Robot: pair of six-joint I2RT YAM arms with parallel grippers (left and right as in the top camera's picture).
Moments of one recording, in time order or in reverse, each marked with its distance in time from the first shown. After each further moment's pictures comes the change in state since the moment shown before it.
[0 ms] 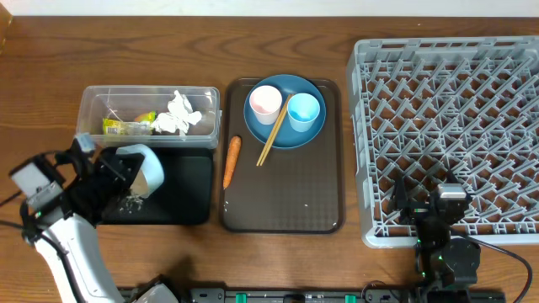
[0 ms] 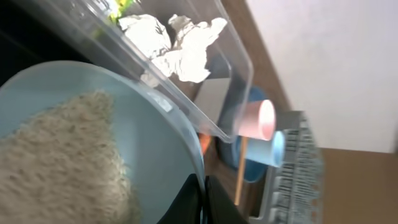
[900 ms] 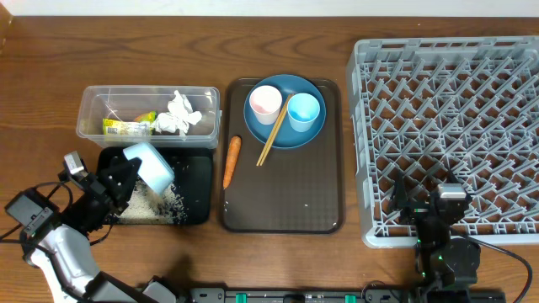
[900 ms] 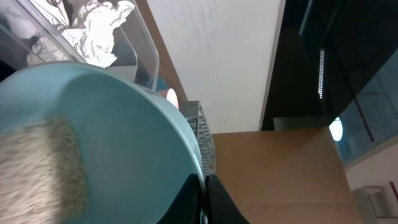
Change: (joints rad) left arm 0.183 0.101 -0.126 0.076 0.535 0.053; right arm 0.000 0.000 0.000 0.000 0.000 0.000
